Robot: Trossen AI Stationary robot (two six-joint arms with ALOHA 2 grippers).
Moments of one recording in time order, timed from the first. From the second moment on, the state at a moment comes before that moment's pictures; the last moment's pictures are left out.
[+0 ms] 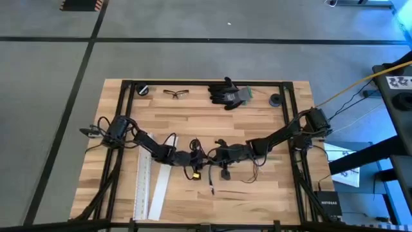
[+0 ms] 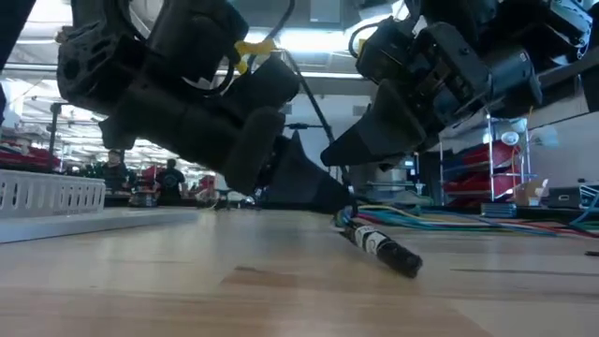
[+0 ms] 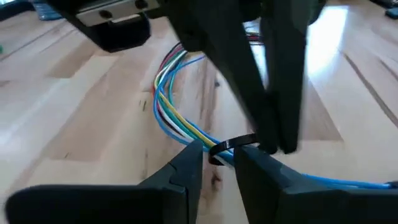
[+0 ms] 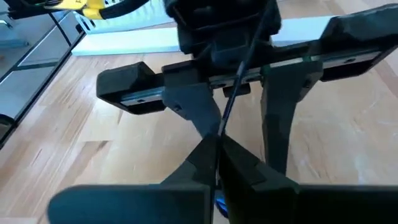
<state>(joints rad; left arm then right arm) -0.27 2.05 0.79 0.90 -0.39 -0.09 0.26 1.80 0.71 0.60 0.05 0.28</state>
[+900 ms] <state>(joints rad) -0.25 2.05 0.76 0.74 -0.42 -0.33 0.55 1.61 0.70 0.60 0.40 0.08</state>
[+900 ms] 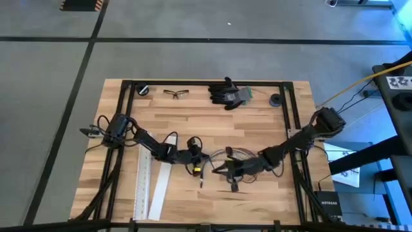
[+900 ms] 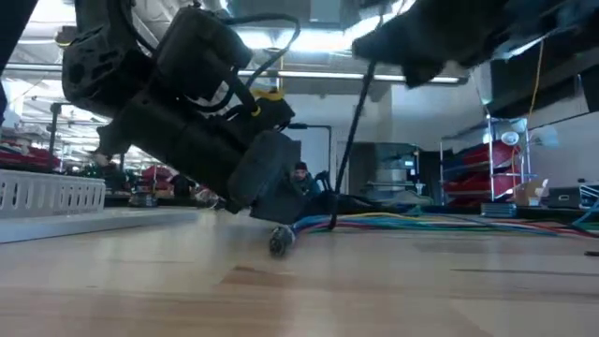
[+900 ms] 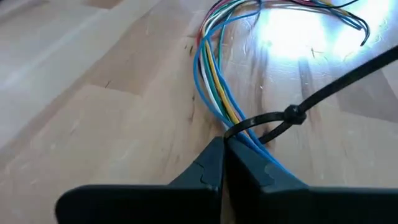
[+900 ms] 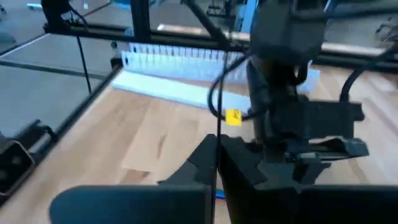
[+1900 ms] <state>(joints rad) -0.25 2.05 0.76 0.75 -0.43 -0.30 0.55 1.29 0.59 -0.02 0.61 0.43</state>
